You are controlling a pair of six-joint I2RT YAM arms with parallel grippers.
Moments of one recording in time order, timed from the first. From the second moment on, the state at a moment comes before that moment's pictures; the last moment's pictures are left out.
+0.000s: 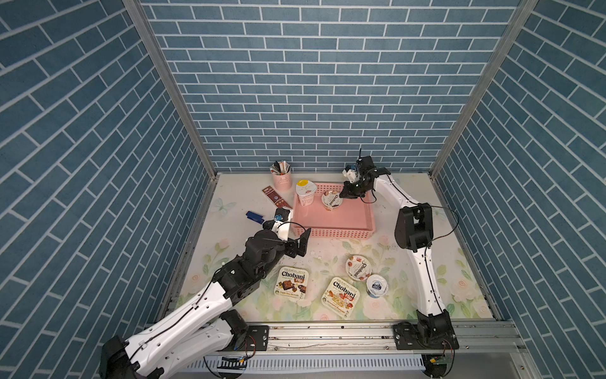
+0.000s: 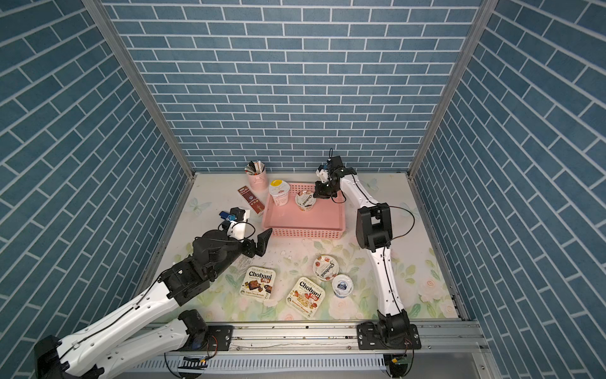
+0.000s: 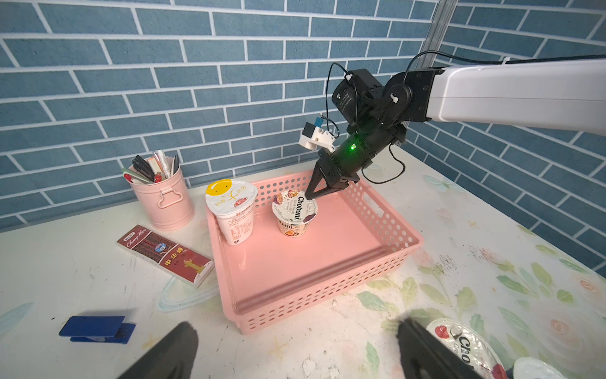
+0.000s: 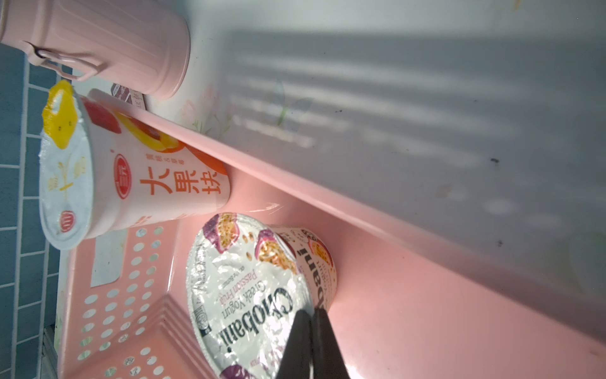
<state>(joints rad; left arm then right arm) -0.78 0.84 0.69 -0.13 -0.28 -0.17 0.35 2.50 2.30 -0.87 -0.49 0.16</state>
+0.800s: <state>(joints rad) -0.78 0.88 0.69 -0.13 -0.28 -0.16 0.35 2.52 2.30 -0.80 -0.50 0.26</state>
